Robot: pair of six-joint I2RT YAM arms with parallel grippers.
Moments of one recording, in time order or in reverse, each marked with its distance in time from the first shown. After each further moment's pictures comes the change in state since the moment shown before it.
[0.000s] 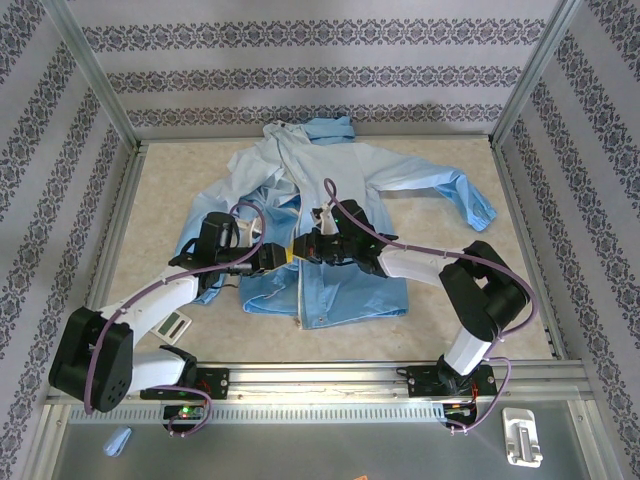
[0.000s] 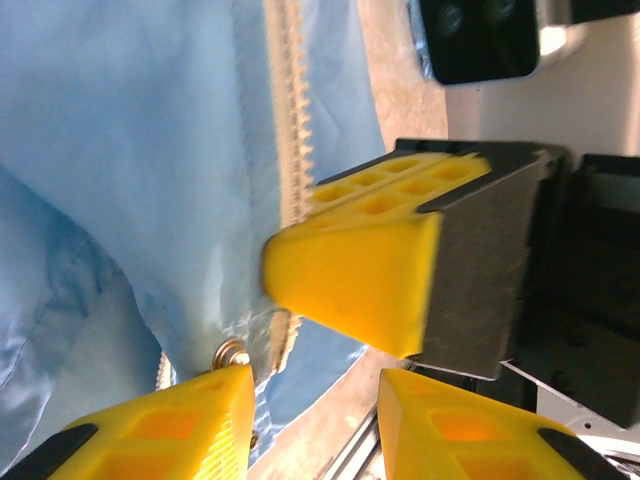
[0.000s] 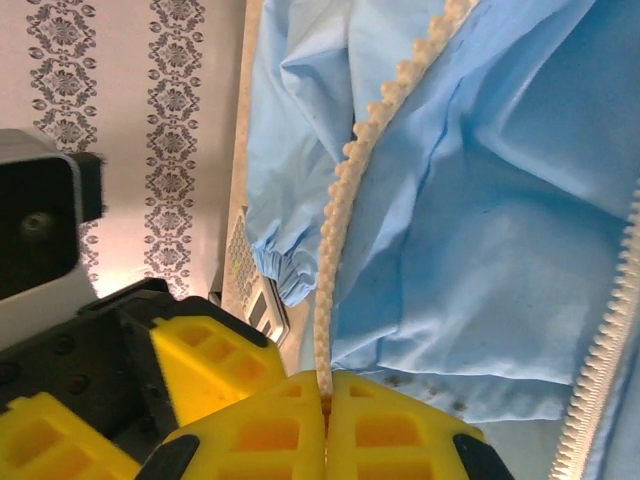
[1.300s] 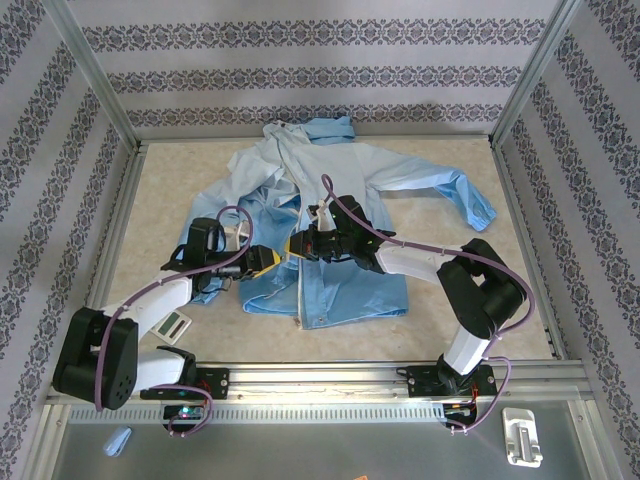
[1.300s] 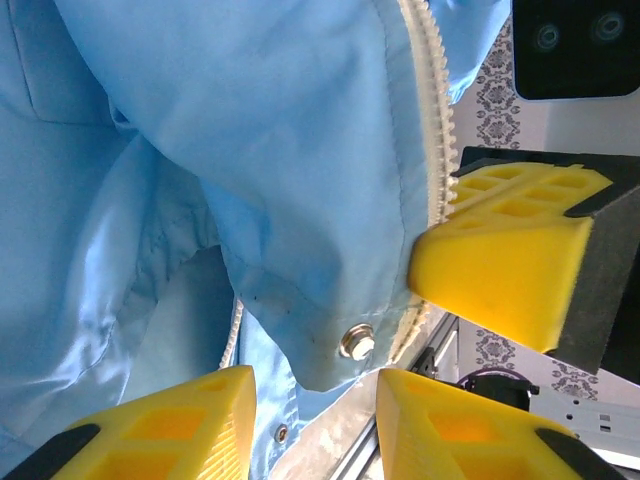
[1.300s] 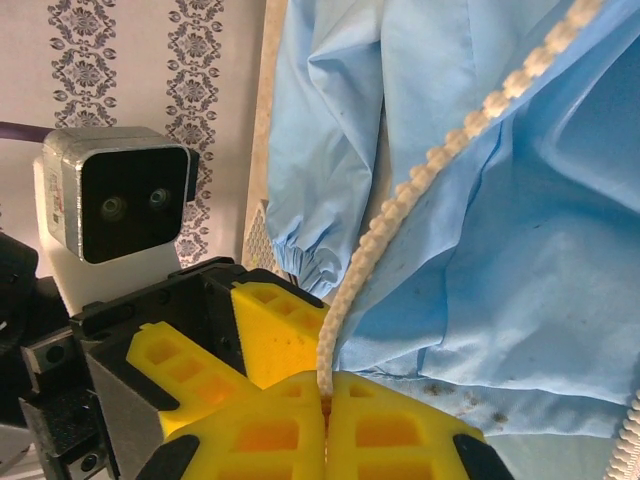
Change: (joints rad) left arm 0.124 0.012 -0.095 0.099 0.090 -0.012; right arm 0.000 0.021 0.041 -0.011 -0.036 0.008
